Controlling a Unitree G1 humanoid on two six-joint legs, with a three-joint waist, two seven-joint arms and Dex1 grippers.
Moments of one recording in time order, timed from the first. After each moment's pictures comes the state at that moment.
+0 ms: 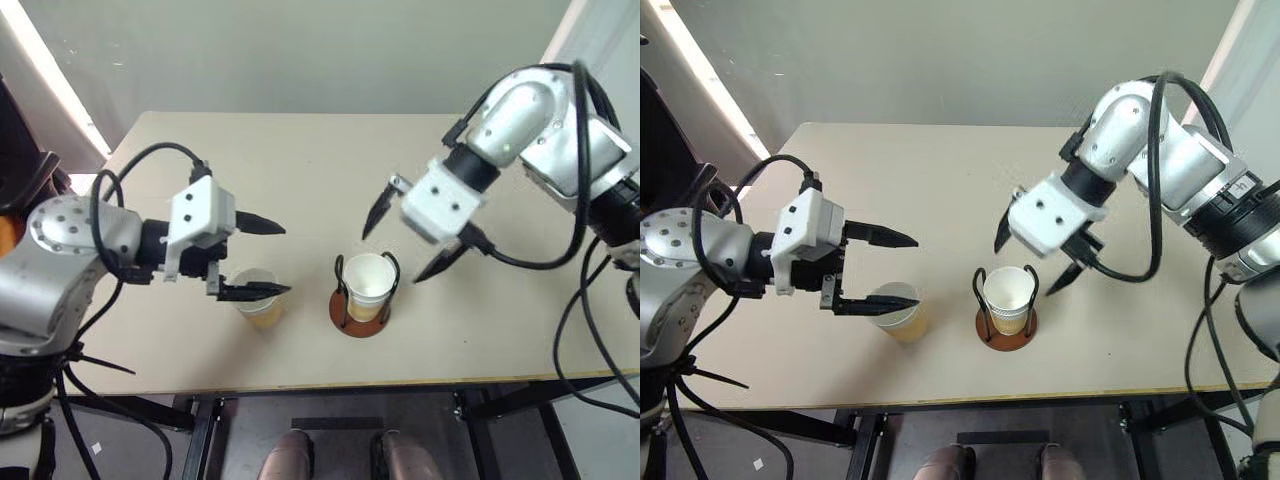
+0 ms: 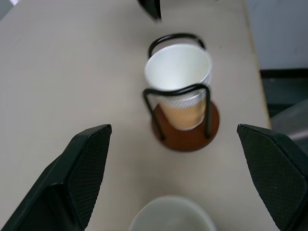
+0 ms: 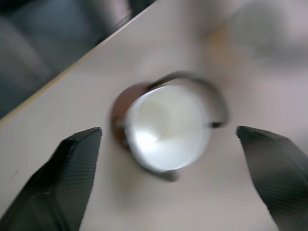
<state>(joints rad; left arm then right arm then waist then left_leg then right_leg) -0.58 1.09 0.06 -0.31 -0.54 0.56 -1.25 -1.49 -0.86 0.85 0.26 0.48 -0.08 1.59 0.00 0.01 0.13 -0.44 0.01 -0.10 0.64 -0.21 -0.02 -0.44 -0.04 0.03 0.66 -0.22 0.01</state>
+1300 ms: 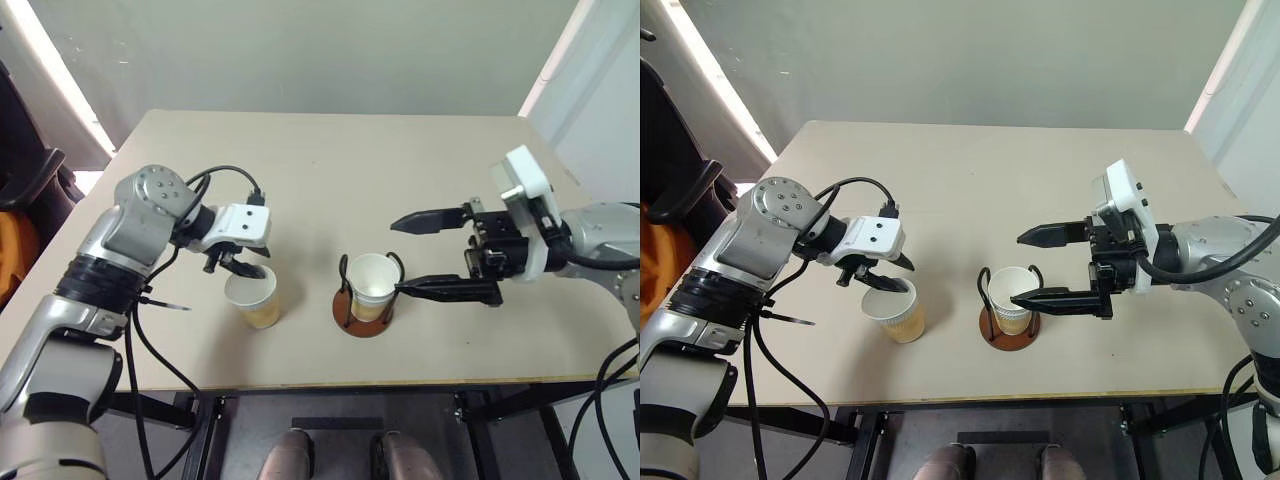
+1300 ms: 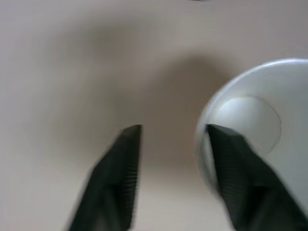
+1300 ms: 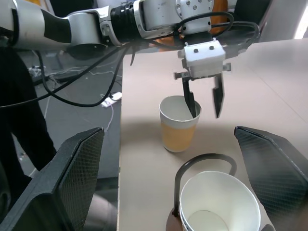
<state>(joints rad) -0.97 0.88 -0.40 0.35 0.08 0.11 -1.56 -0.65 -0.92 -0.04 -0.47 1.00 0.87 0.99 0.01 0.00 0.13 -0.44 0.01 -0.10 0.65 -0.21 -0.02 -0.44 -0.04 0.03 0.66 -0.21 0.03</state>
